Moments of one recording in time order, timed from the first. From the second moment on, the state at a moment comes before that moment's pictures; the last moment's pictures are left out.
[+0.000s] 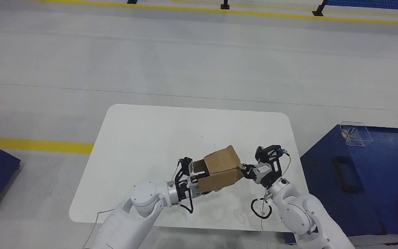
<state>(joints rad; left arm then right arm) 1.09 -1.32 -0.96 -1.39 -0.54 0.09 -0.81 -1.46 -1.04 1.33 -1.85 -0.87 -0.15 0.24</state>
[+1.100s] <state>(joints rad) 1.10 -1.32 -0.99 -1.38 -0.61 0.08 -0.84 -1.50 -1.06 1.42 -1.79 -0.73 -0.12 0.27</state>
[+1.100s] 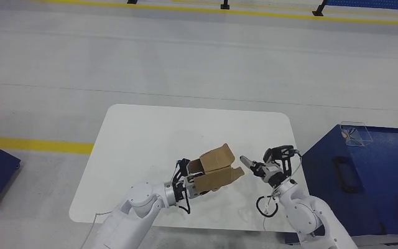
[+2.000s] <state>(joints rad) 1.10 -1.32 -0.96 -1.37 -0.58 0.10 -0.84 -1.53 -1.05 1.48 -1.83 -0.35 -0.30 0.52</state>
